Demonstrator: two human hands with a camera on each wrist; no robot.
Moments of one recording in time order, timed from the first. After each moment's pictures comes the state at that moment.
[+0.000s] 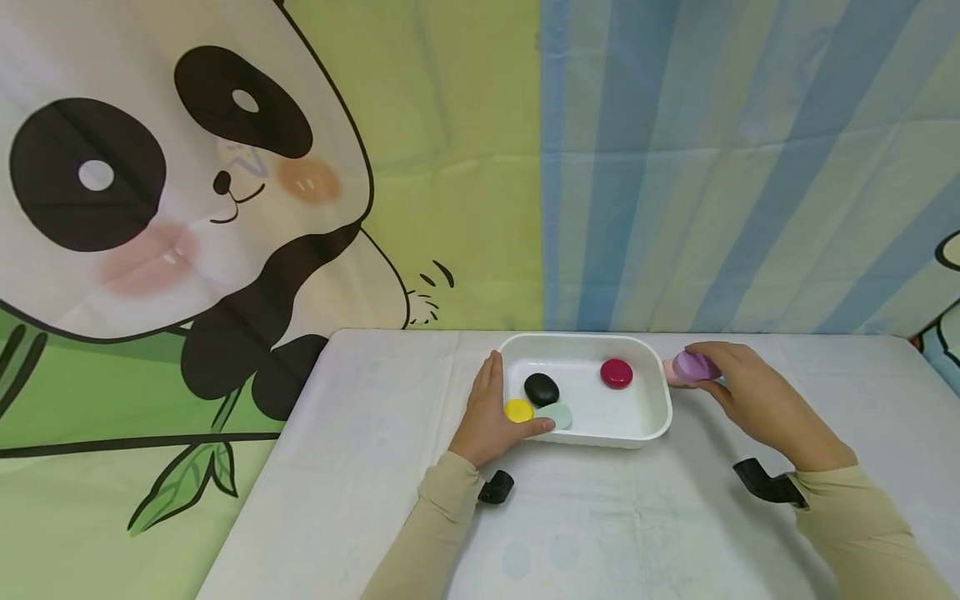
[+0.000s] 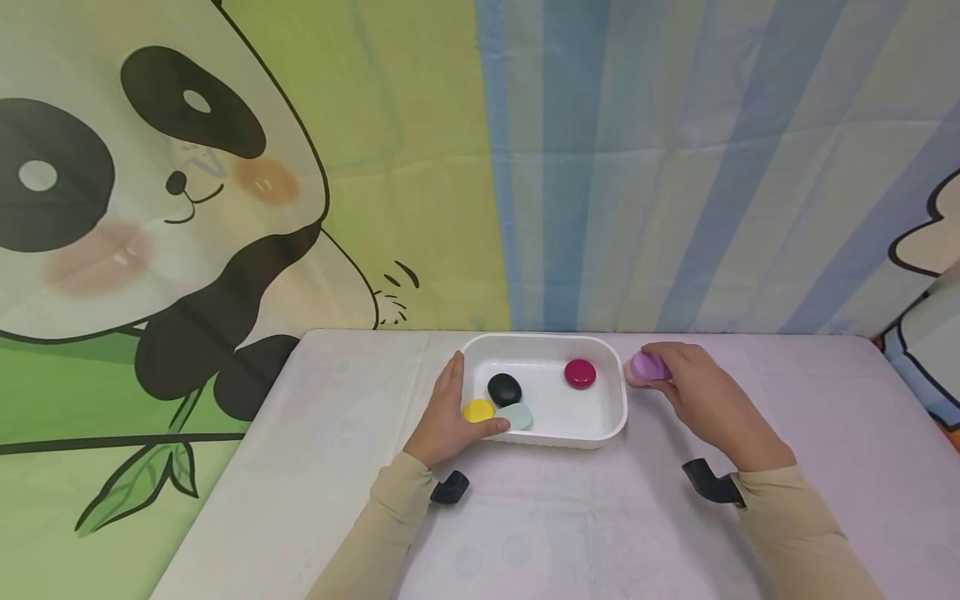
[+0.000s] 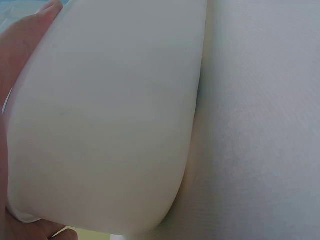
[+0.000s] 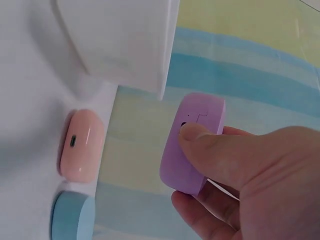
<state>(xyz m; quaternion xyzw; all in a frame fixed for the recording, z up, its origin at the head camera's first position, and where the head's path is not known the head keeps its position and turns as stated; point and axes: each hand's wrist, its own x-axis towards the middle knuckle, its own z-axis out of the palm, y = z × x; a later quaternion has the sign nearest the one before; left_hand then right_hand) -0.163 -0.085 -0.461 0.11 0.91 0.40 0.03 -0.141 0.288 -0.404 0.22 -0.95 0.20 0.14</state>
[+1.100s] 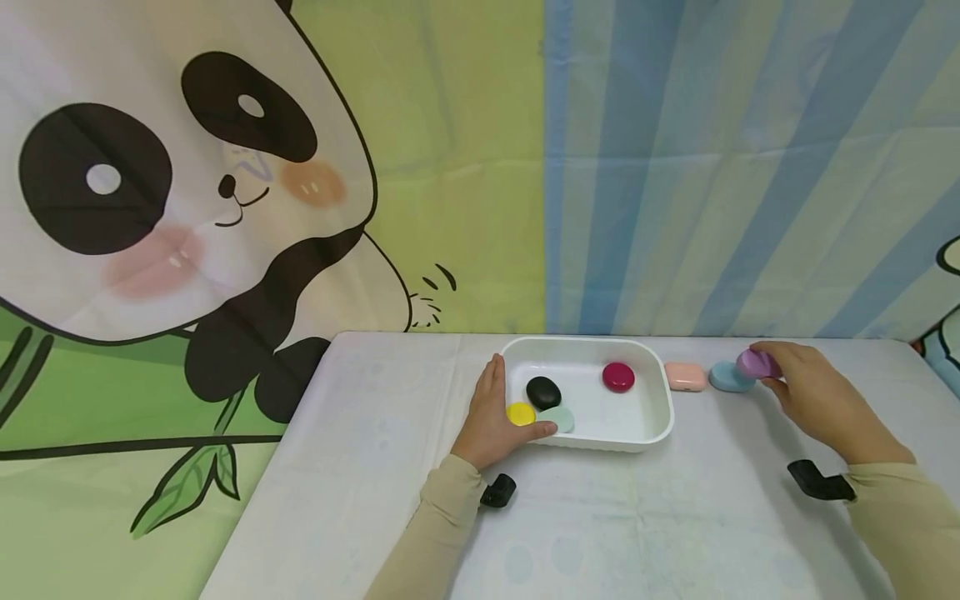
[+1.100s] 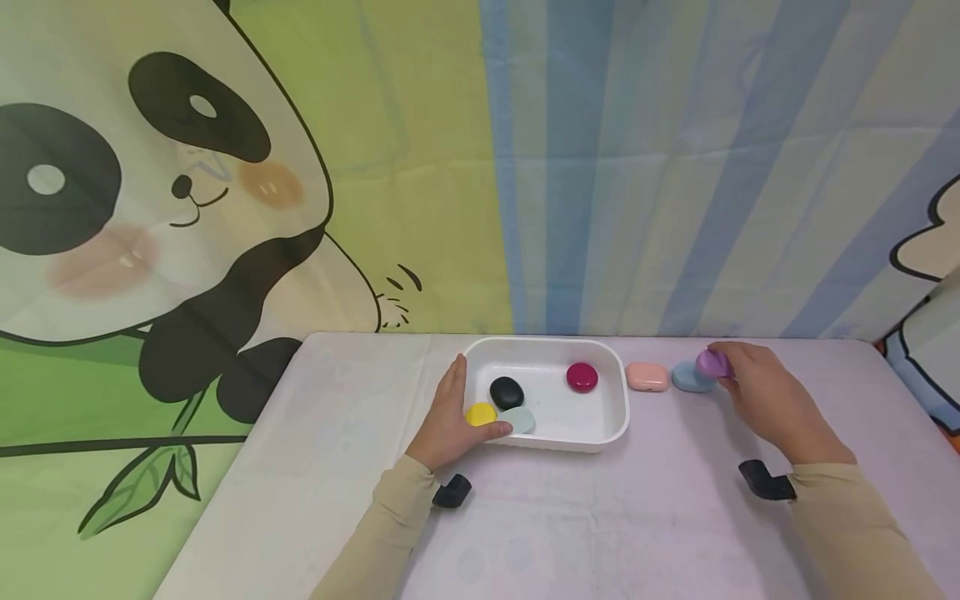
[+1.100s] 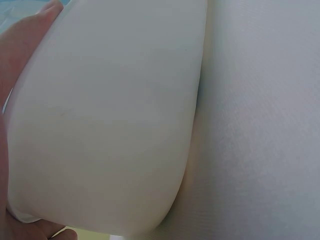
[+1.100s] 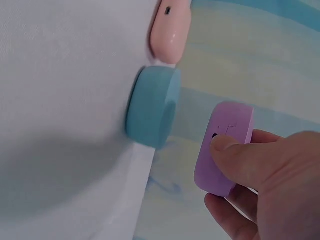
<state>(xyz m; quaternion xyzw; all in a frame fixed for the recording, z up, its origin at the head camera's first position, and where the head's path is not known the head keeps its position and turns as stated) -0.163 -0.085 -0.463 0.11 0.91 0.40 0.03 -0.148 0.362 -0.427 0.16 -0.96 0.16 0.14</state>
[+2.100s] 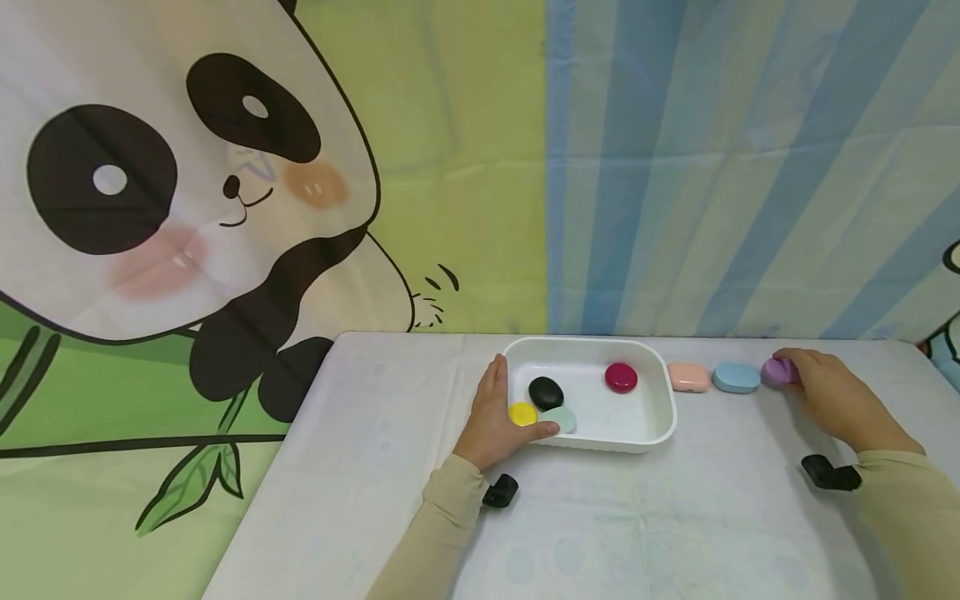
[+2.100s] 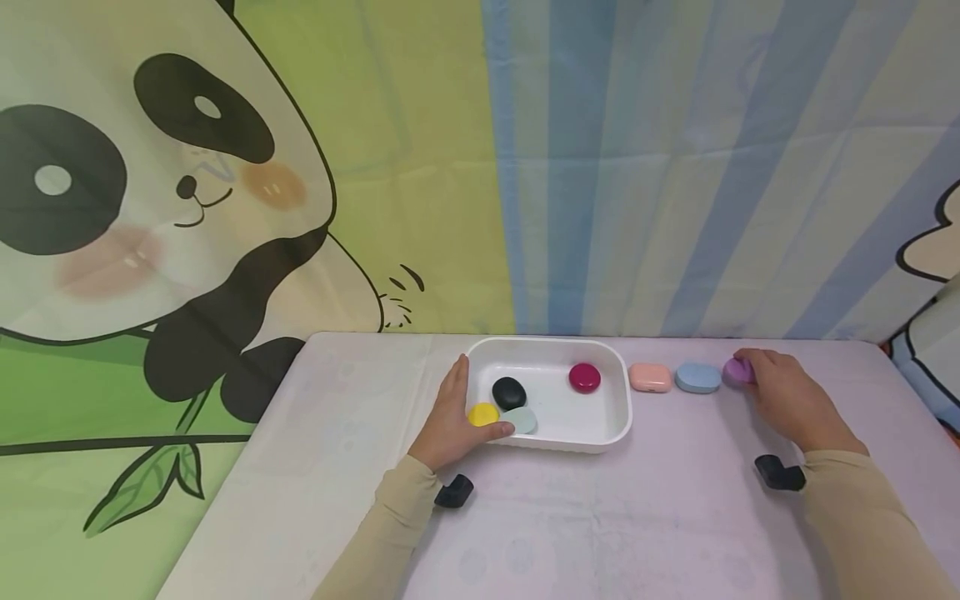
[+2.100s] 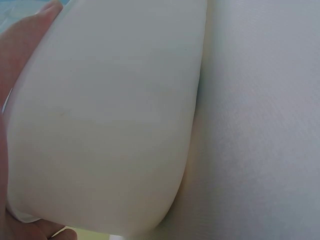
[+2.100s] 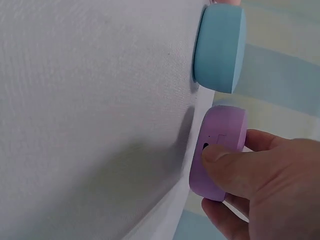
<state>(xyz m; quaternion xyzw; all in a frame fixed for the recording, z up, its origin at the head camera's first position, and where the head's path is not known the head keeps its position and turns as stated) -0.164 -0.085 -0.464 0.12 0.91 0.40 0.03 -0.164 0.399 -0.452 0.11 -0.98 0.14 0.06</state>
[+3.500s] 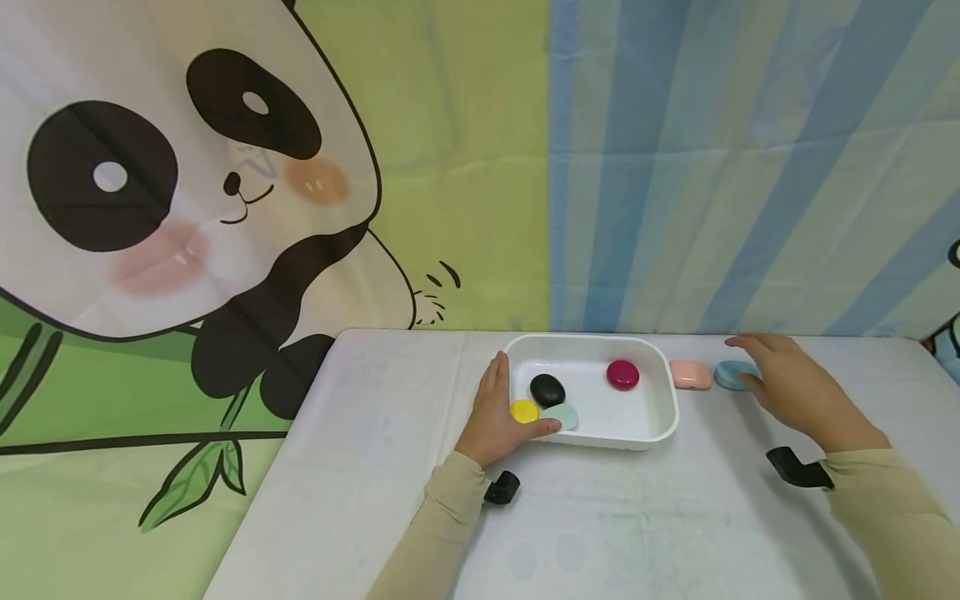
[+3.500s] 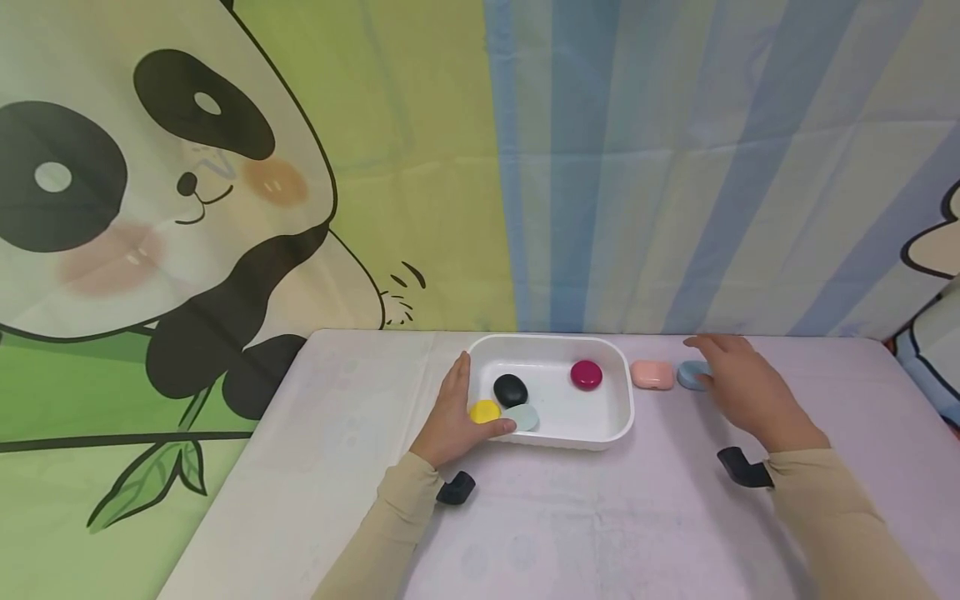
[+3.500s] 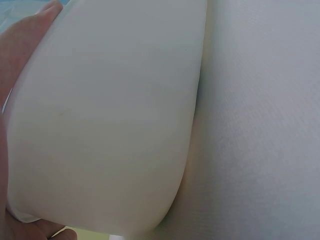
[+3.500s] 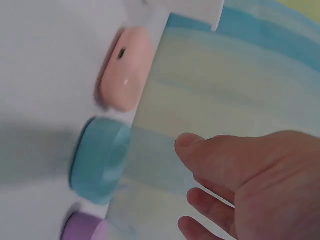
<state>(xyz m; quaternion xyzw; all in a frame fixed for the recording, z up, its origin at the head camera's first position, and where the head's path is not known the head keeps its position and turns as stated) -0.163 -0.085 -0.461 0.12 0.91 0.40 0.03 -0.157 0.332 -0.413 0.18 -0.97 0.13 0.09</state>
